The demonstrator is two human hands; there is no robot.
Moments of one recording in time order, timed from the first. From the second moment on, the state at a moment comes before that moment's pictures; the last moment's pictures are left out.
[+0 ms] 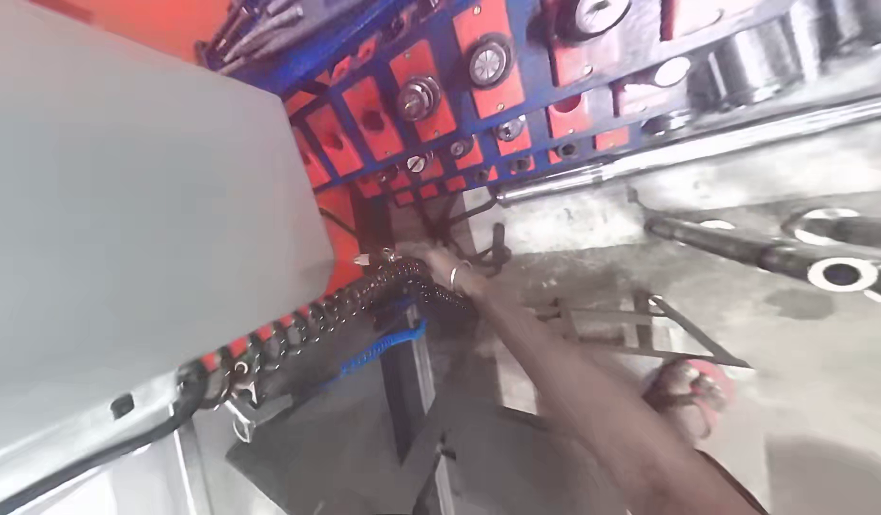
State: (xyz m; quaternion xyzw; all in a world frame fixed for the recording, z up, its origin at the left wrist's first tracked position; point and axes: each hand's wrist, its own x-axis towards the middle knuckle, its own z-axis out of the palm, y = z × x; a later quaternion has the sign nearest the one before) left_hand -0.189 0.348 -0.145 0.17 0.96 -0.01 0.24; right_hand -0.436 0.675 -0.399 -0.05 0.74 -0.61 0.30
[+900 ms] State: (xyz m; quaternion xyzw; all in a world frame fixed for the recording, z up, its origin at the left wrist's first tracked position) left_hand -0.179 0.342 -0.151 0.17 0.97 0.00 0.17; right_hand -0.376 0.719 -0.395 0.07 0.76 -0.61 0.22
